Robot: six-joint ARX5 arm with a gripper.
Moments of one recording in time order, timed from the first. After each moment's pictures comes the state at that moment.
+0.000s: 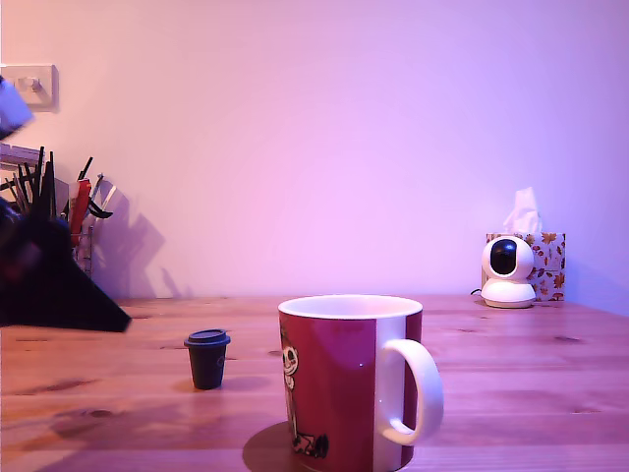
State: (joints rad) arm -0.37 1.25 0.26 0.40 0.35 0.16
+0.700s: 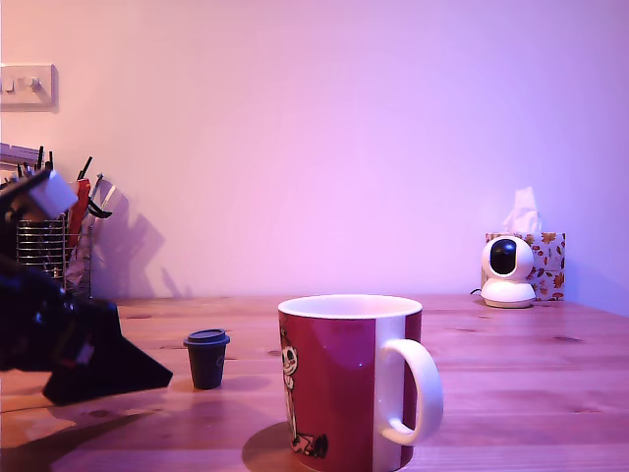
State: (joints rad) arm -0.38 1.69 0.26 0.91 0.37 0.19
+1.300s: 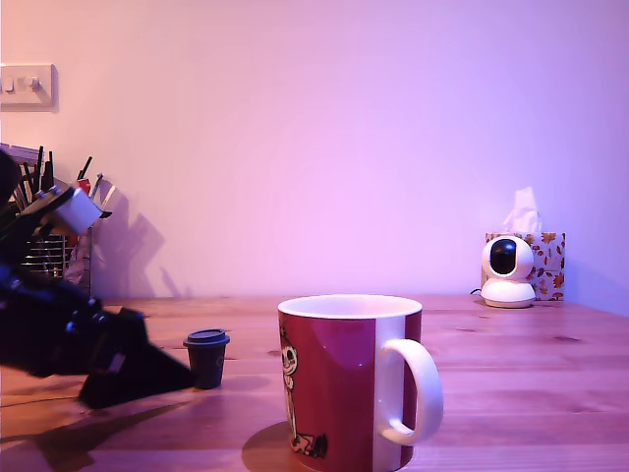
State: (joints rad) arm -0.39 1.81 0.32 1.01 0.40 0.19
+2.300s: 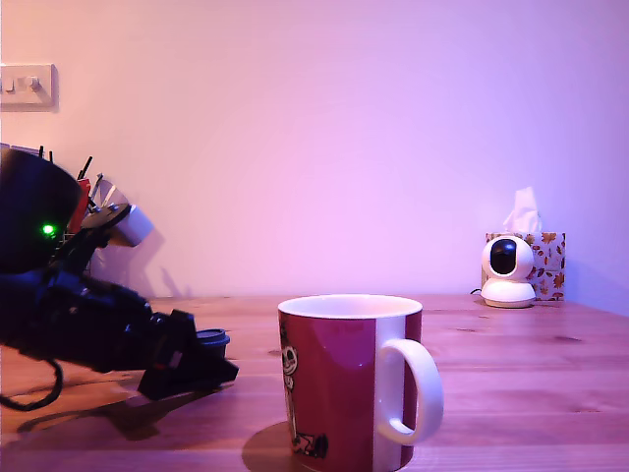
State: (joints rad) arm -0.41 1.95 0.50 0.99 0.42 0.19
